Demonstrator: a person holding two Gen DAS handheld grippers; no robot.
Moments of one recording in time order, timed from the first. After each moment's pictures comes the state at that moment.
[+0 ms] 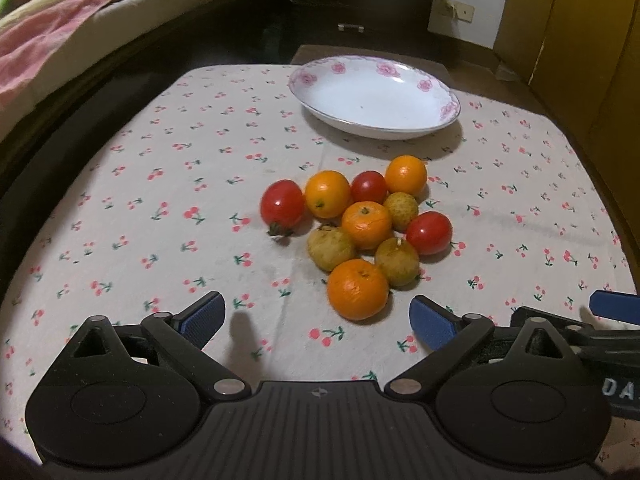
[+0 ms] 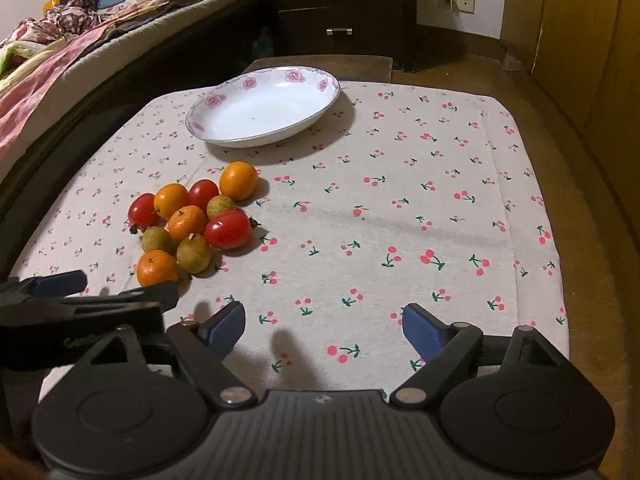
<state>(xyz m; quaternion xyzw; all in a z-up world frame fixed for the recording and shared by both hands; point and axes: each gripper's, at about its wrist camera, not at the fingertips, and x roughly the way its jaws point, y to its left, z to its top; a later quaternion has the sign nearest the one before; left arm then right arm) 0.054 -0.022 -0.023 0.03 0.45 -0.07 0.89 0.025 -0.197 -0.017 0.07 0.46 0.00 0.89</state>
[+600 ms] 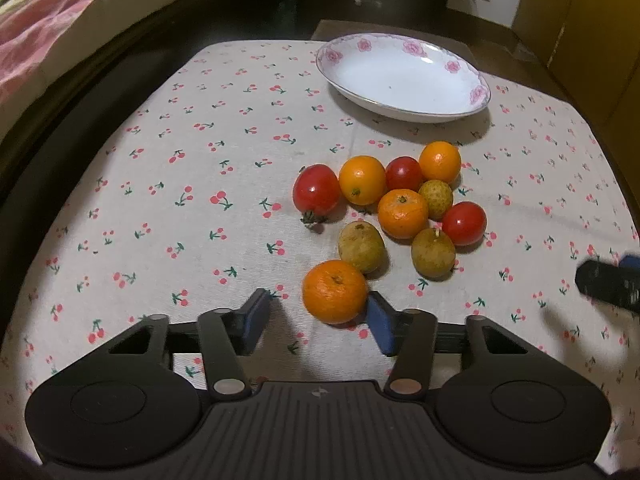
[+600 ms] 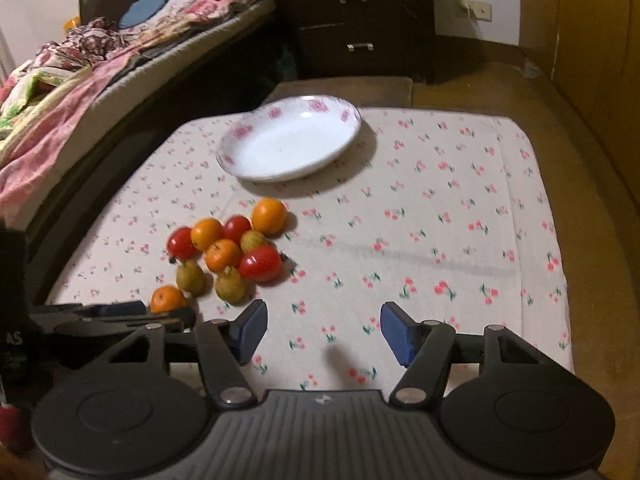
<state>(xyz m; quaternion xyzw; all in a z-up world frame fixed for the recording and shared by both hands) 0.066 -0.005 -0.021 0.04 0.49 -0.05 0.87 0.030 -0.204 0.016 0.09 0.44 0.05 0.89</state>
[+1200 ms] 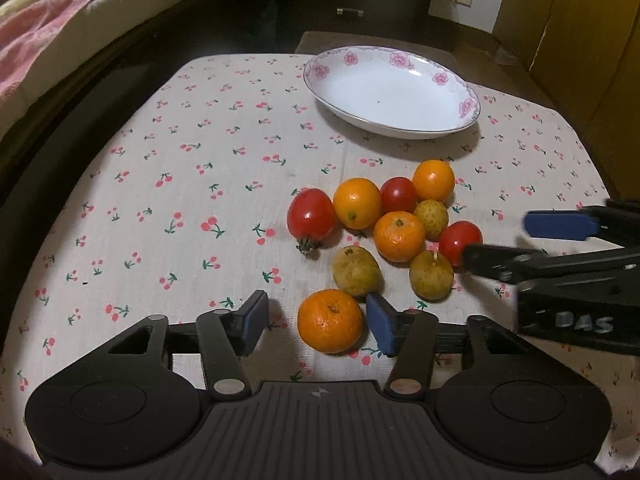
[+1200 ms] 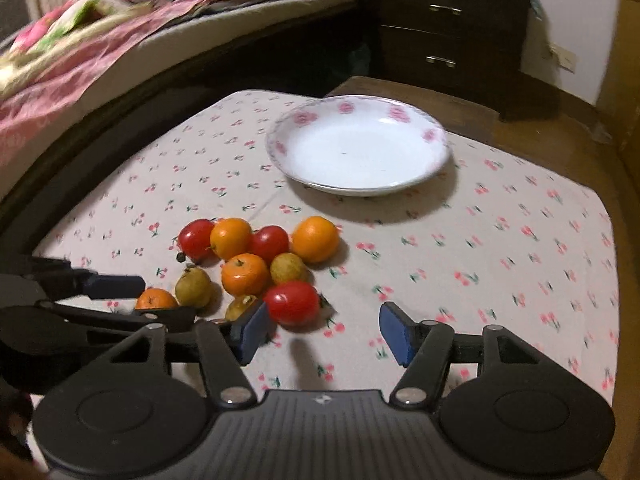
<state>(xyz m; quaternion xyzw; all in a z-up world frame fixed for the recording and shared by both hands) 0.078 0.000 -0.019 0.03 0.48 -0.08 0.87 0.093 -0.162 -0.017 -0.03 0.44 0.15 0.89</state>
